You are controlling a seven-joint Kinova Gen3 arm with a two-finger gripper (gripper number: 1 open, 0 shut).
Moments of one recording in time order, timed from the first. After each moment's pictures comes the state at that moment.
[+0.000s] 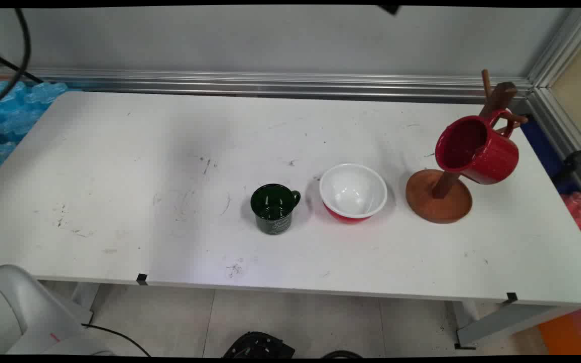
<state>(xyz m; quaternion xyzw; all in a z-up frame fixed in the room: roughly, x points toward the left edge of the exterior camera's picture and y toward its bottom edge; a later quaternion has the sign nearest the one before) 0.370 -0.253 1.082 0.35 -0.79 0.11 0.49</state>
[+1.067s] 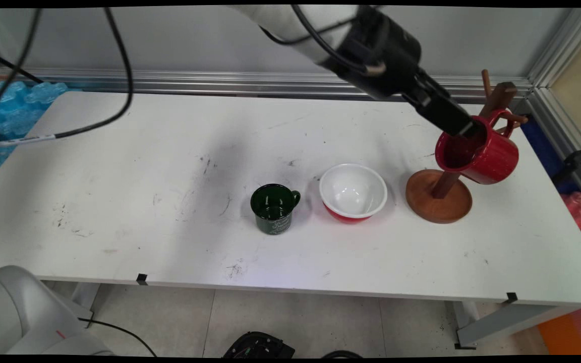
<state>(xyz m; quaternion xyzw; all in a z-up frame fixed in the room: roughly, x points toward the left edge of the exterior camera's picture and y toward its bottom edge) 0.248 -0.273 0.986 0.30 -0.82 0.07 0.48</state>
